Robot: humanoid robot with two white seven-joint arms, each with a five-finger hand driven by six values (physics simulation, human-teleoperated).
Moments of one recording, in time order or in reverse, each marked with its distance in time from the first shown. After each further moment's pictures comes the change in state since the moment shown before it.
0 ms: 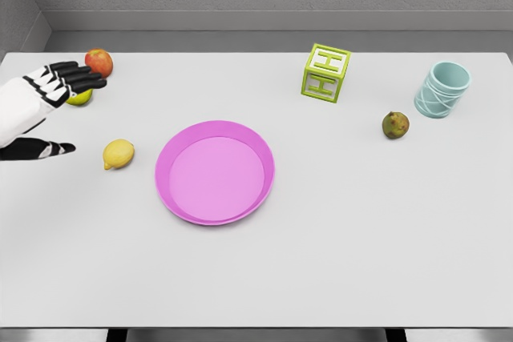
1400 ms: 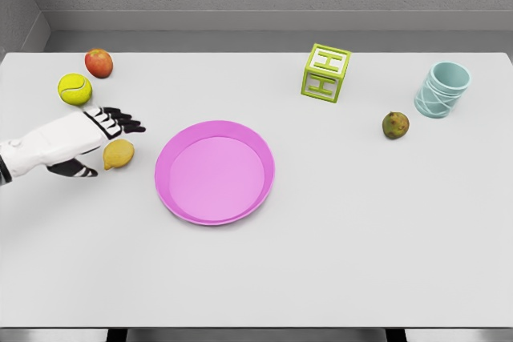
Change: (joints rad) left arm -0.337 -0.036 -0.455 0.313 -0.202 0.000 -0.070; right arm 0.008 0.000 -0.001 -0.009 0.000 -0.001 -0.001
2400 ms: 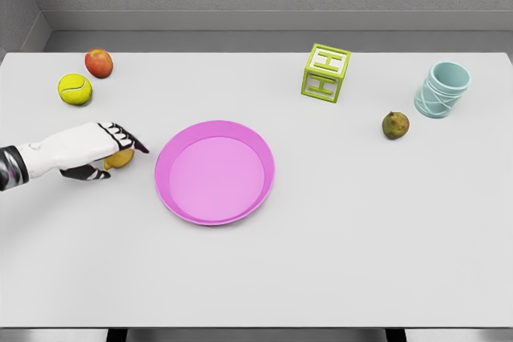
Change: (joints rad) left arm -0.077 -0.044 -0.093 0.087 -0.025 0.000 -0.071; right arm 0.000 0.000 0.000 0.000 0.000 0.000 0.000
